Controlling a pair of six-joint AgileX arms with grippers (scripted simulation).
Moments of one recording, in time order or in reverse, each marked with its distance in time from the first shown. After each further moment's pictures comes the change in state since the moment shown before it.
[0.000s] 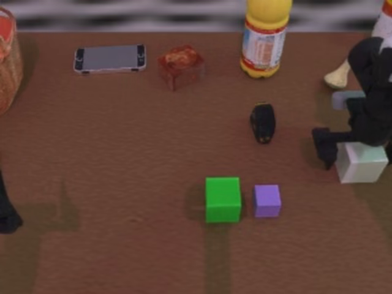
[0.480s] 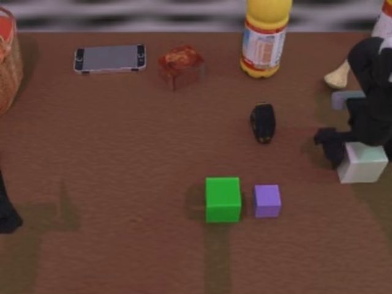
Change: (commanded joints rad) left arm 0.000 0.000 0.000 0.000 0.000 0.000; right arm 0.000 0.000 0.000 0.000 0.000 0.000
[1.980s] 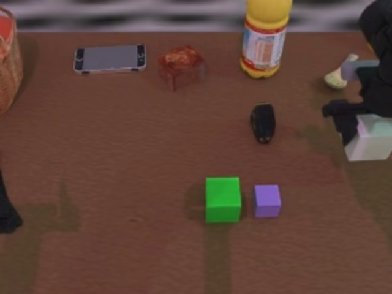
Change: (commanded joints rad) left arm 0.000 0.000 0.000 0.000 0.000 0.000; right arm 0.006 -0.116 0.133 -0.239 0.000 -0.002
